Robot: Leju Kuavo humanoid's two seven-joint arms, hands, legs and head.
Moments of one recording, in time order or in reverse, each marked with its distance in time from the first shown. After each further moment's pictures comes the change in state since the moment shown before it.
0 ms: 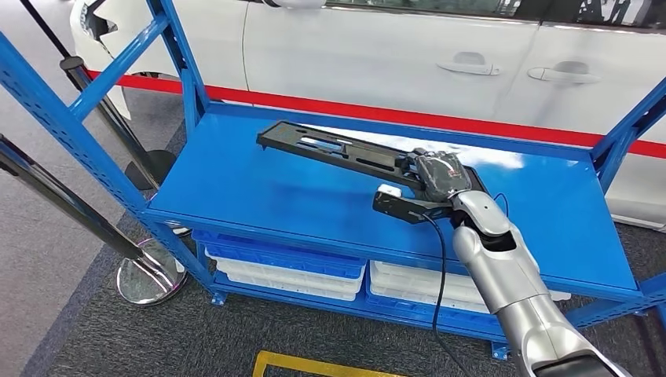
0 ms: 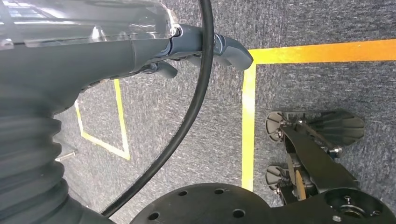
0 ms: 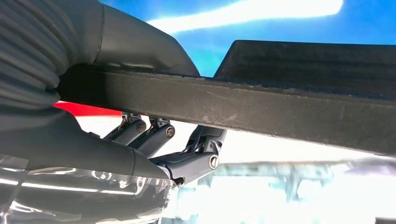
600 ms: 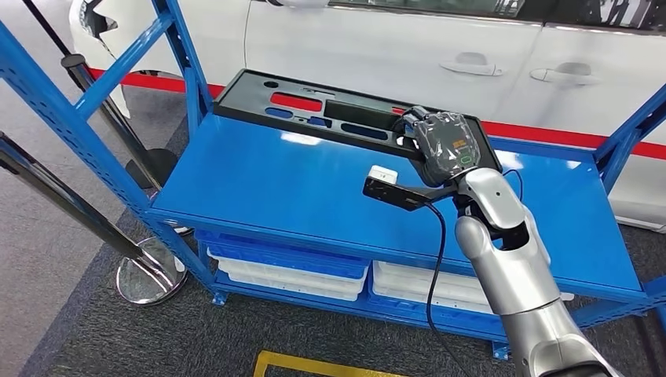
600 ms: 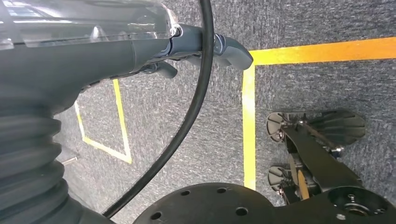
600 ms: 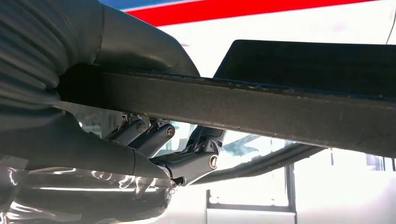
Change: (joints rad) left arm -0.001 -0.002 -0.002 0.000 -0.021 0.015 -0.003; right arm 0.019 0.010 -0.016 -0.341 0.092 0.033 0.016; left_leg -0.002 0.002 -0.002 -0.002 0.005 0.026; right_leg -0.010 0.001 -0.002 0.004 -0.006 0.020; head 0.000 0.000
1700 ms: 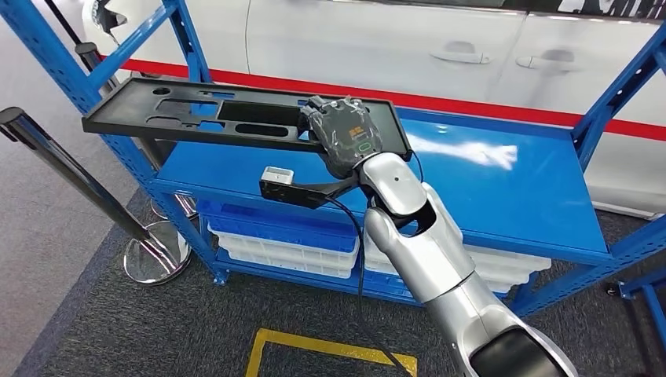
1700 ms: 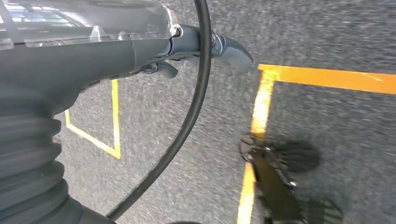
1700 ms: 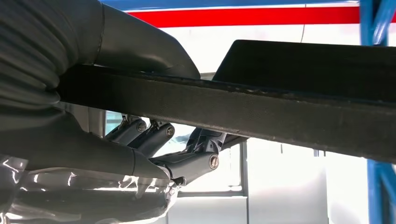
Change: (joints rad) left arm -0.012 0.101 0.051 0.000 0.068 -0.067 -0.020; right arm -0.169 0.291 0.189 0.205 0.131 -0.008 0.094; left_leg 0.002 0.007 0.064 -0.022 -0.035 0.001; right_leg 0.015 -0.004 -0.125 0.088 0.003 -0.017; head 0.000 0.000
